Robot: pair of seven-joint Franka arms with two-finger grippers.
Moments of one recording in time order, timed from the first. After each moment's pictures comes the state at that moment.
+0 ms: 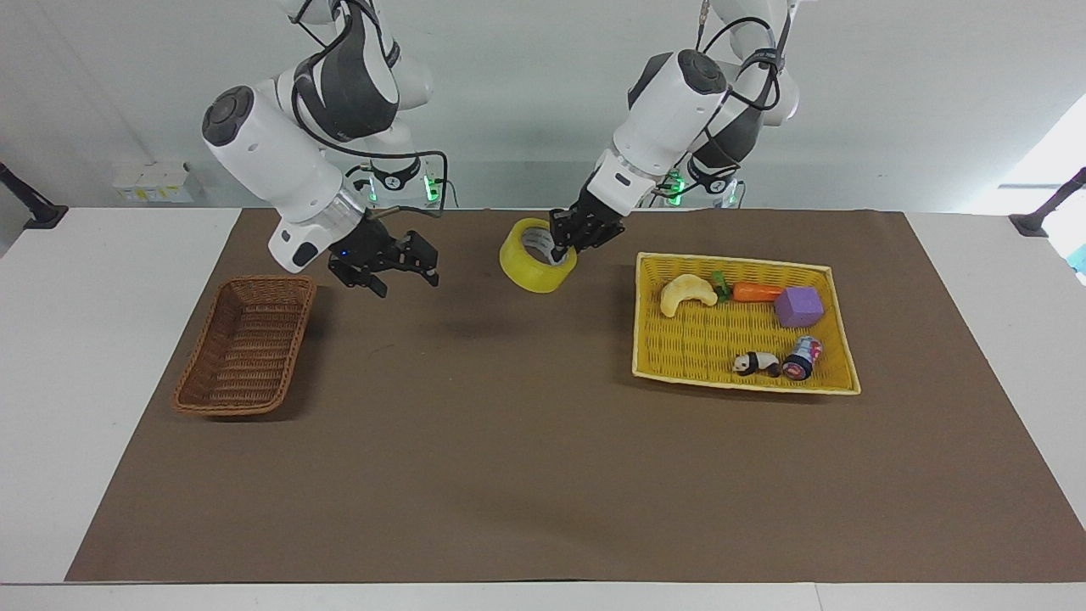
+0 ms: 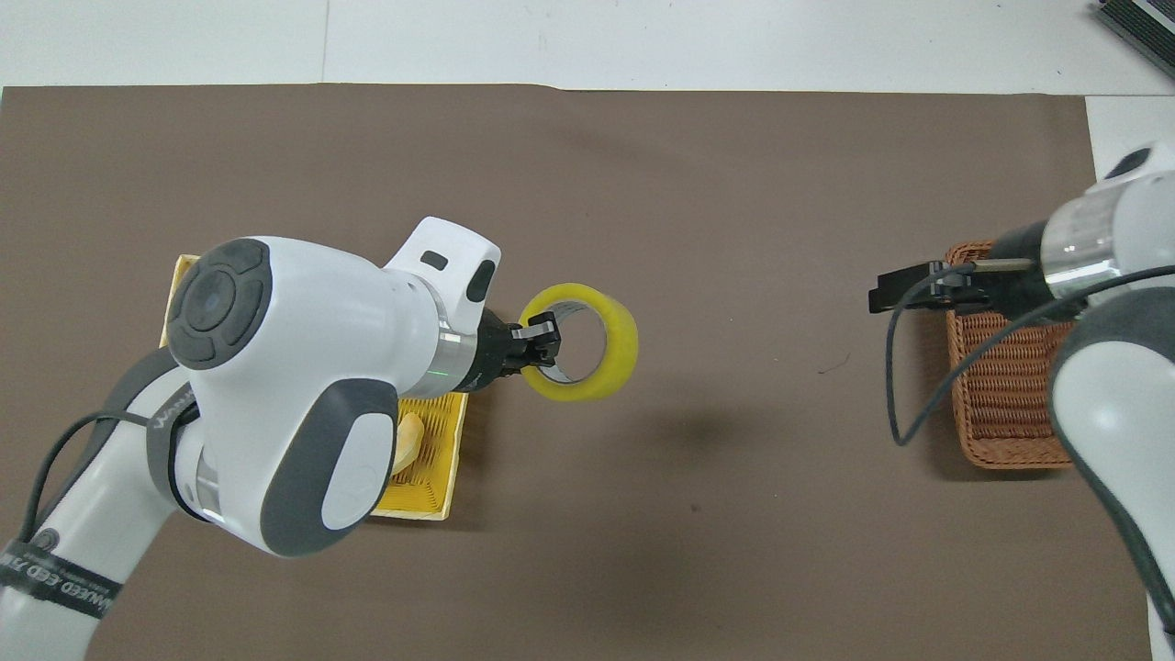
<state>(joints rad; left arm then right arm) -0.50 0.04 -0.16 -1.87 -0.42 2.18 -0.73 0.23 0.09 -0.13 -1.77 0.46 1.82 0.05</state>
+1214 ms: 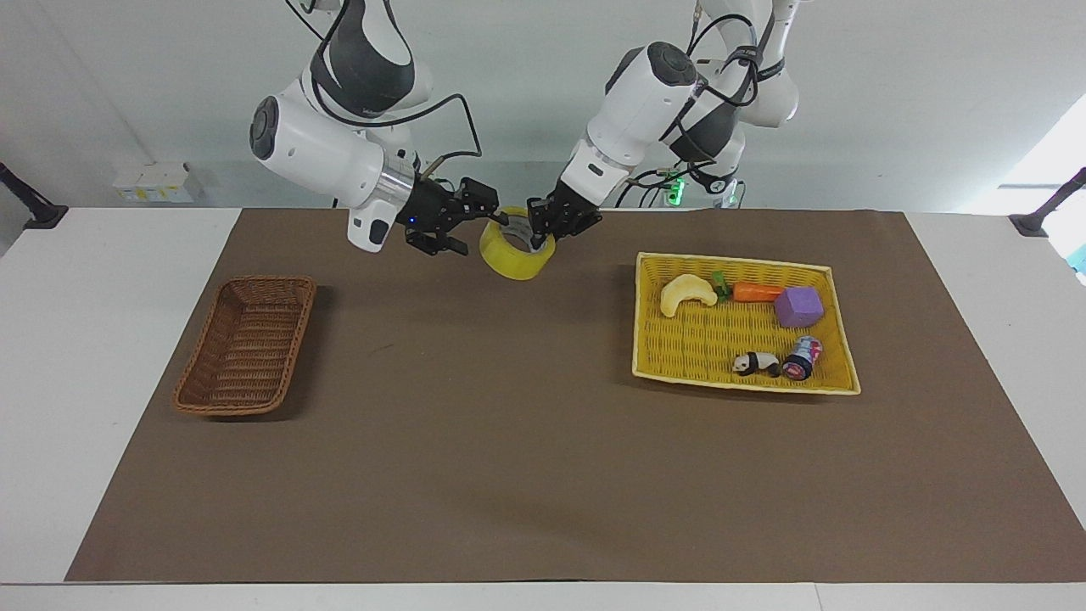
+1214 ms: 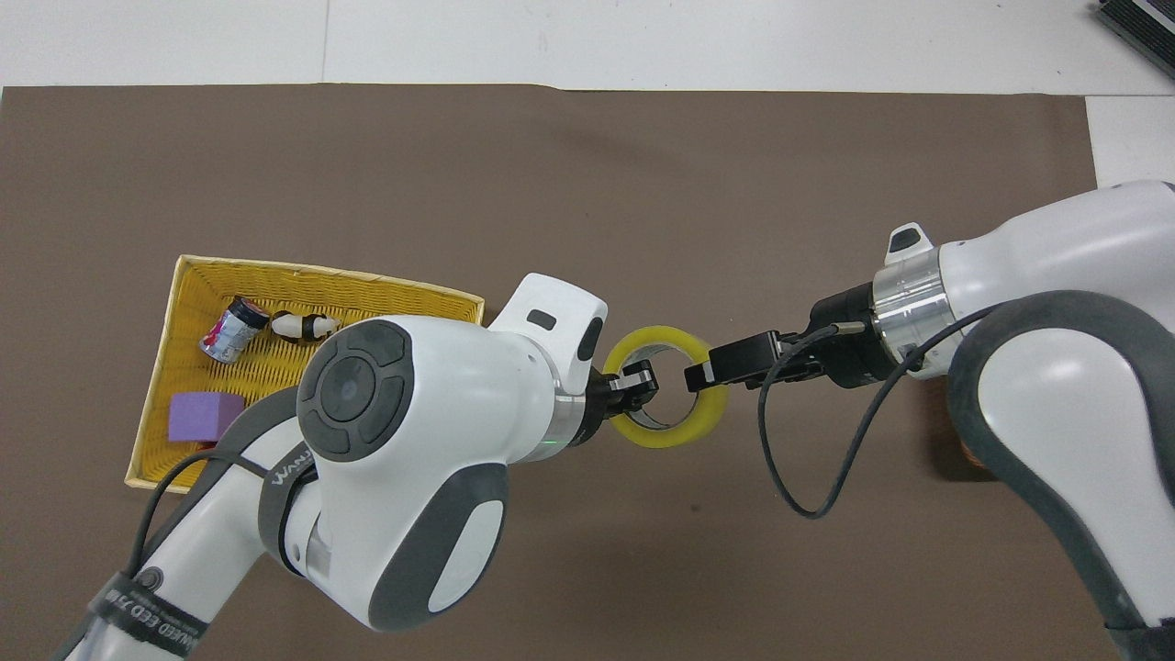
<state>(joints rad) -0.56 0.04 -0.16 -1.87 -0.43 2.19 -0.79 0.32 0.00 -0.13 -1.90 0.76 1.75 -0.14</state>
